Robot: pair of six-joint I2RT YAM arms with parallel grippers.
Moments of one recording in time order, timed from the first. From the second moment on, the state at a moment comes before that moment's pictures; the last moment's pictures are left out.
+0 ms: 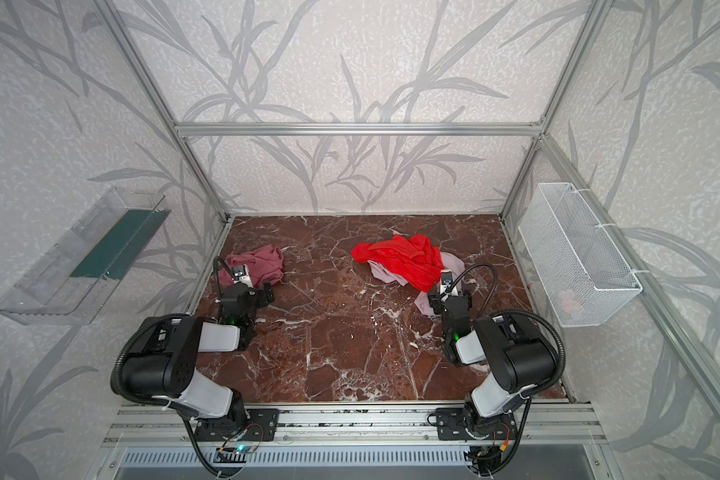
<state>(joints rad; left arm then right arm) 0.03 1.56 0.35 0.82 -0.25 -0.07 0.24 1.63 0.24 1.16 0.36 -0.16</state>
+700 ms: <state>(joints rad) 0.03 1.56 0.35 0.87 -0.23 -0.07 0.22 1.63 0.31 1.06 0.33 -0.14</state>
